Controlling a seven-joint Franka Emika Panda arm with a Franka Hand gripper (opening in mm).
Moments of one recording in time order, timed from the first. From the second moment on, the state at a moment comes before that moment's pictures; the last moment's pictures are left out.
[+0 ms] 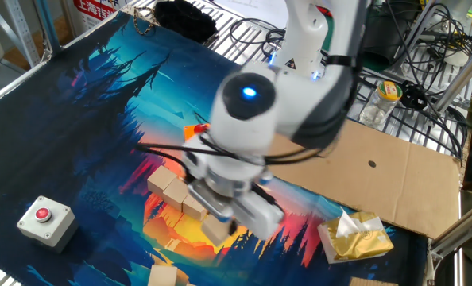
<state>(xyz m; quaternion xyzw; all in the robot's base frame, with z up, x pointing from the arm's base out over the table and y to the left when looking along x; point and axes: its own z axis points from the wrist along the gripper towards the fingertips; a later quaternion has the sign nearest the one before) 0.600 0.094 0.188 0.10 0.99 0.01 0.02</state>
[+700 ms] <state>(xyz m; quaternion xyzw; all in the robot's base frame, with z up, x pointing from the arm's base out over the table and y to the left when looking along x) 0.604 0.051 0.188 0.16 0.99 0.02 0.02</state>
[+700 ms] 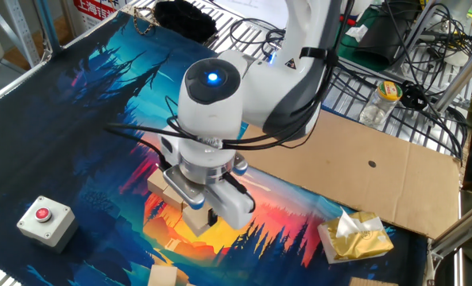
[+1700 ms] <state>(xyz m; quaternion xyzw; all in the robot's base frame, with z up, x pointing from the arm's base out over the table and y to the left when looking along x) 0.590 0.012 0.193 0.13 0.99 0.01 0.02</state>
